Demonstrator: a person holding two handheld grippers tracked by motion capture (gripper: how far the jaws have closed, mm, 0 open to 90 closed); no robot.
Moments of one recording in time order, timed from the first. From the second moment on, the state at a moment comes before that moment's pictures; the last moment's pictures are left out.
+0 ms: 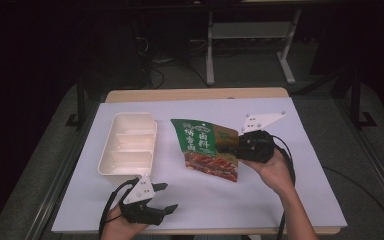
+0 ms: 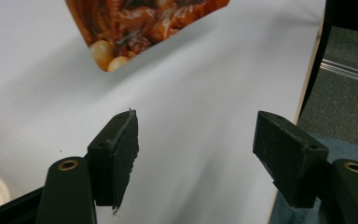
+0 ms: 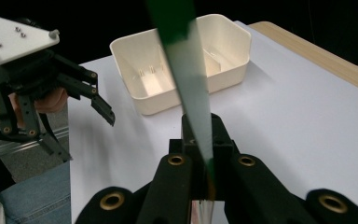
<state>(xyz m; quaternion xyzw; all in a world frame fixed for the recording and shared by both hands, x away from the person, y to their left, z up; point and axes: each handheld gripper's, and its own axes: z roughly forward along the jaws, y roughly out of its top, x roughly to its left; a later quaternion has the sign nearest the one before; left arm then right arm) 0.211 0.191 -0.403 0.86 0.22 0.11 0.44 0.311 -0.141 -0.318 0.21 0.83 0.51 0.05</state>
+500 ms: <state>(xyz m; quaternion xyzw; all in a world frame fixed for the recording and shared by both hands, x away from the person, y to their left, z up) 0.202 0.197 -0.413 0.87 0.21 0.12 0.44 0.324 -0.111 -0.309 0.20 0.84 0.50 0.05</state>
